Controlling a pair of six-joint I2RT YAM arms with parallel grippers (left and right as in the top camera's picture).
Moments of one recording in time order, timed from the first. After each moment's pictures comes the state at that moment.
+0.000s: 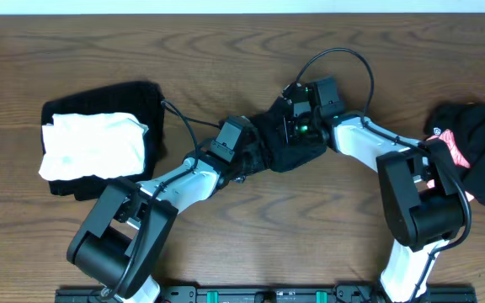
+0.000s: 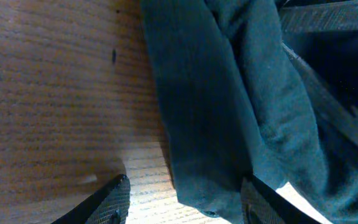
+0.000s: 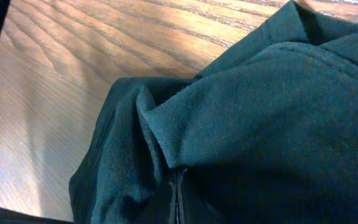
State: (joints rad) left arm -0.56 1.78 0.84 -0.02 0.26 -0.85; right arm 0.33 1.99 1.12 -0.13 -0.47 0.21
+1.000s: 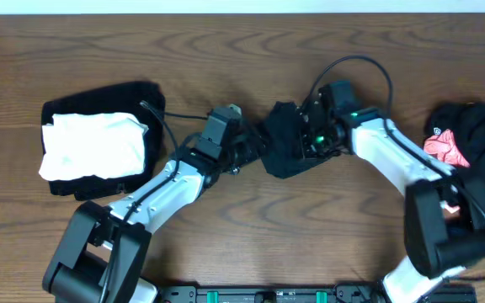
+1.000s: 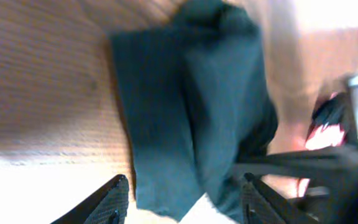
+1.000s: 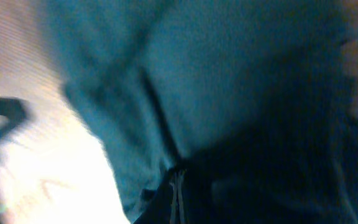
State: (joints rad) left arm -0.49 1.63 0.84 -0.04 0.31 -0.96; right arm 0.31 1.84 1.12 -0.58 -0.42 0.20
